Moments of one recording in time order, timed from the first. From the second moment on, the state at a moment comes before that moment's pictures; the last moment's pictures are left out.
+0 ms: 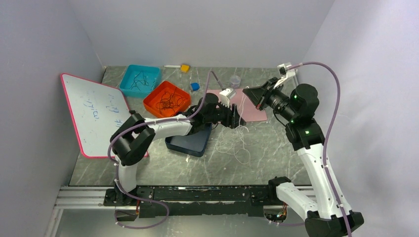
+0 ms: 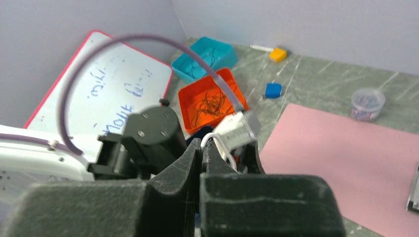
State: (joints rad) left arm -0.89 1.91 1.25 0.40 0.37 -0.55; right arm 0.22 0.91 1.08 -0.23 -0.49 0.33
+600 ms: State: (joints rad) left arm -0.90 2.00 1.18 0.37 0.33 -0.53; right arm 0.22 0.91 1.36 -0.26 -0.36 0.30
